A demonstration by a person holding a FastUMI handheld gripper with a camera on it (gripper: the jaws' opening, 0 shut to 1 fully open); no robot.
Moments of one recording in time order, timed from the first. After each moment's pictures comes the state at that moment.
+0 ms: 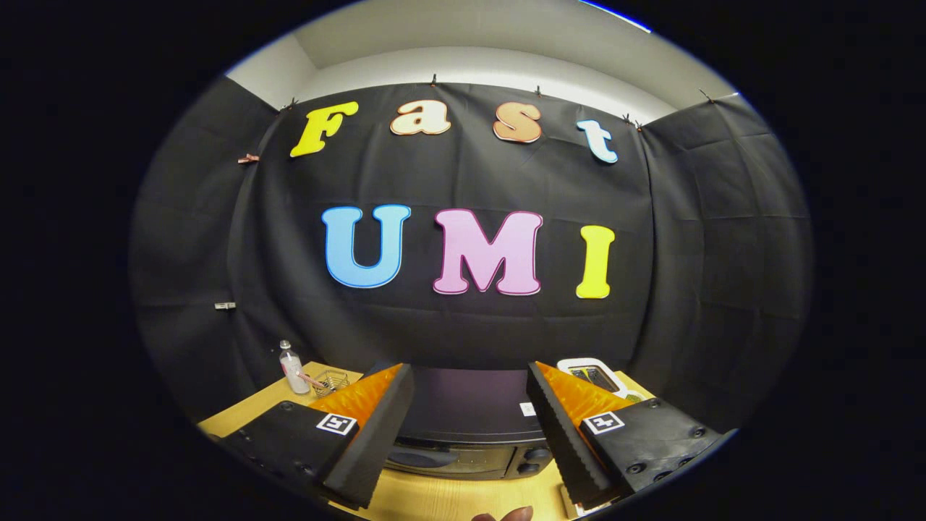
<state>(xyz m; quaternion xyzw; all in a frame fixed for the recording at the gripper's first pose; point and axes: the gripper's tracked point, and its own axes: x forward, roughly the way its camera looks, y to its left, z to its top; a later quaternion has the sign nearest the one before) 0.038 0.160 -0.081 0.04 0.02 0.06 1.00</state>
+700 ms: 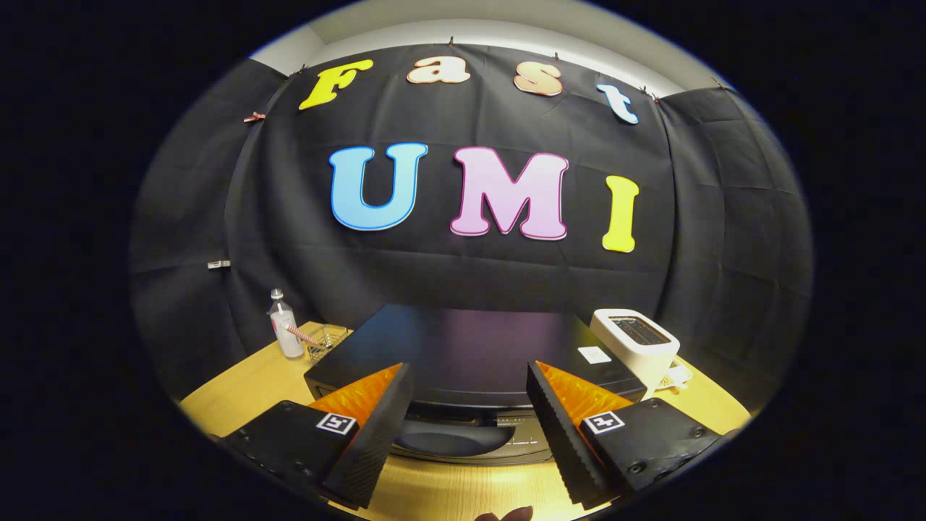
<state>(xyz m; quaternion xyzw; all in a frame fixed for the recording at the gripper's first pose) 0.075 0.221 -0.198 0.03 0.10 0.08 0.99</state>
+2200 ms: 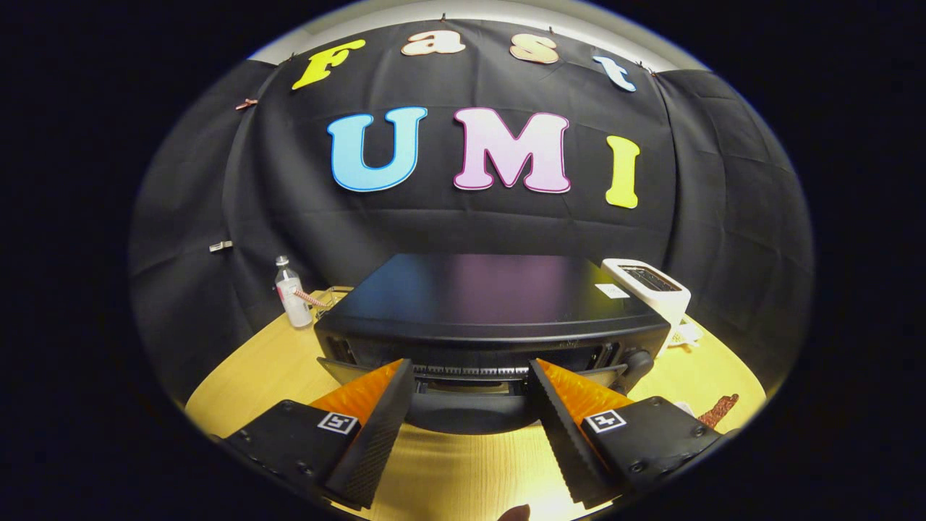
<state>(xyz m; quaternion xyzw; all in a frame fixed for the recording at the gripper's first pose) 0.027 0.230 -0.240 0.05 0.17 0.08 0.98</state>
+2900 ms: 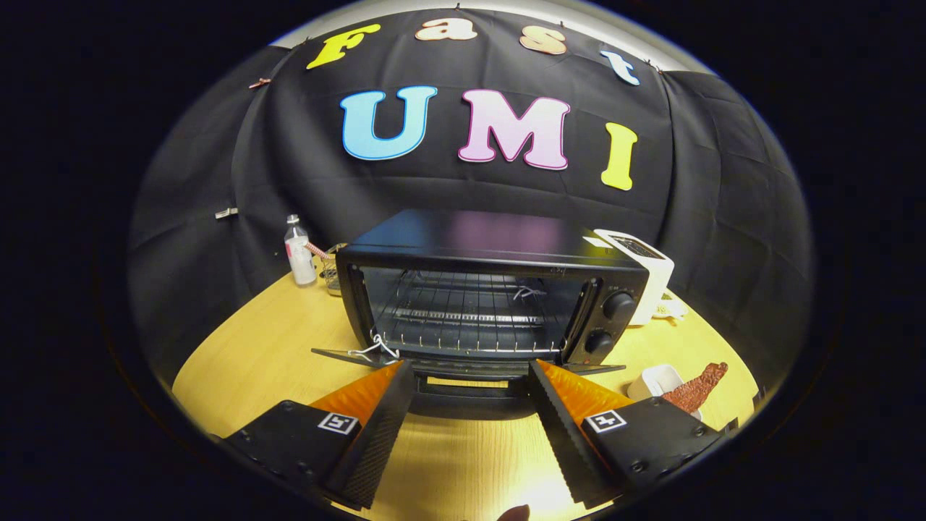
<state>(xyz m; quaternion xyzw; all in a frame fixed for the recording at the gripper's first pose) -0.039 0.227 -0.278 0.02 0.22 0.08 0.97</state>
